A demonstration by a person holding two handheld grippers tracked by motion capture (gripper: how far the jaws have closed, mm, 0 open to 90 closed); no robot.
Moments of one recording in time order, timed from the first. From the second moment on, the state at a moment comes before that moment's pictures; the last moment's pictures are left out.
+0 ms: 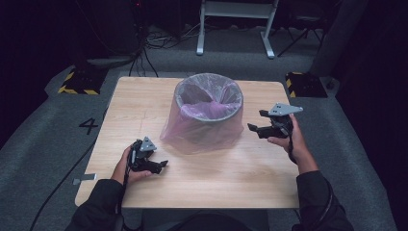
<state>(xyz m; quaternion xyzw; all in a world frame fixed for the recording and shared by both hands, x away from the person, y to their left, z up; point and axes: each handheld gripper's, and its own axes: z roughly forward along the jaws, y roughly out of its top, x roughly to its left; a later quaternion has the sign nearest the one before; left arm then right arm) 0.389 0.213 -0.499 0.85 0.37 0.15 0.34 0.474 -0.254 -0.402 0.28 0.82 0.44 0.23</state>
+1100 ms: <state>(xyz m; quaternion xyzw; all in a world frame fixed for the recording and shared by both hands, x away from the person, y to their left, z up) 0.387 0.217 -0.504 0.85 0.36 0.15 0.36 0.498 -0.215 -0.324 0.27 0.79 0.48 0.26</state>
